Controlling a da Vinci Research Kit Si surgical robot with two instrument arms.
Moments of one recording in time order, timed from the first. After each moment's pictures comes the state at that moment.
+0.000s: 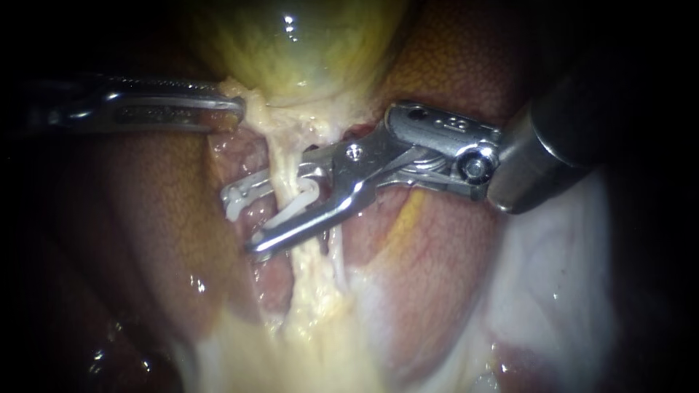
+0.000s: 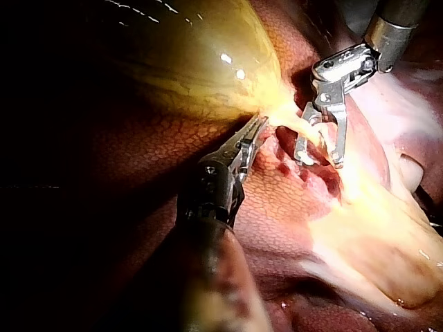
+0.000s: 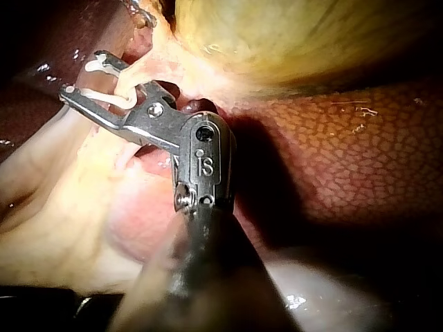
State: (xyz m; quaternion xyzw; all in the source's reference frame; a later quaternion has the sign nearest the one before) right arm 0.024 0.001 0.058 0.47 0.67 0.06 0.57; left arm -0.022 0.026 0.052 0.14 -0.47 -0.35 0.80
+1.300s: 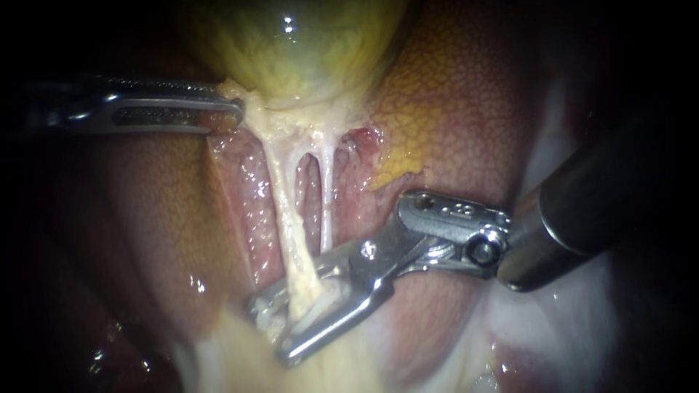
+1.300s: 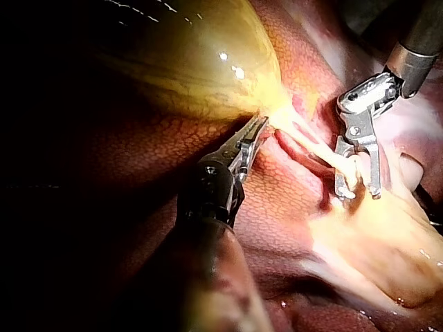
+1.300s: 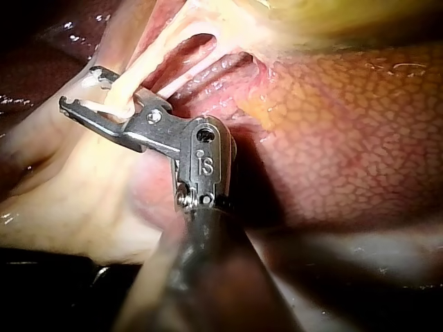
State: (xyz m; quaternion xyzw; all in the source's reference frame) right arm 0.023 -0.008 0.060 0.54 0.62 0.05 0.57; left arm -0.022 0.026 0.052 0.14 -0.47 -0.35 0.80
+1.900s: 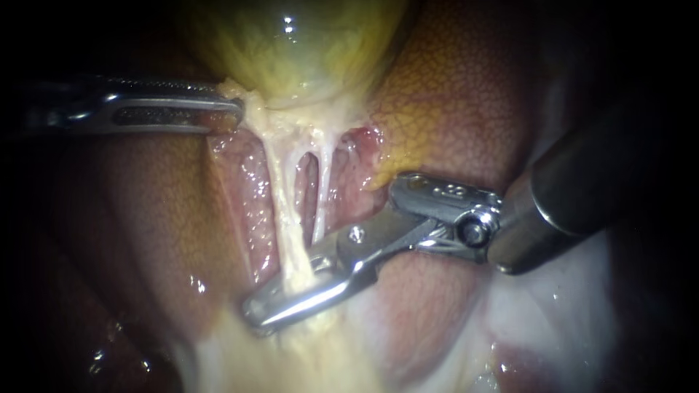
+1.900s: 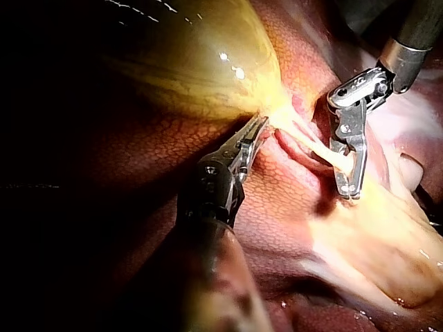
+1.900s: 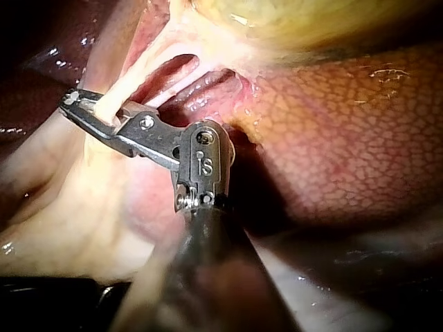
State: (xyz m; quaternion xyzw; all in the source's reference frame) right arm 0.023 -0.006 0.061 0.58 0.57 0.12 0.57; left arm -0.022 0.026 0.052 0.14 -0.47 -0.35 0.80
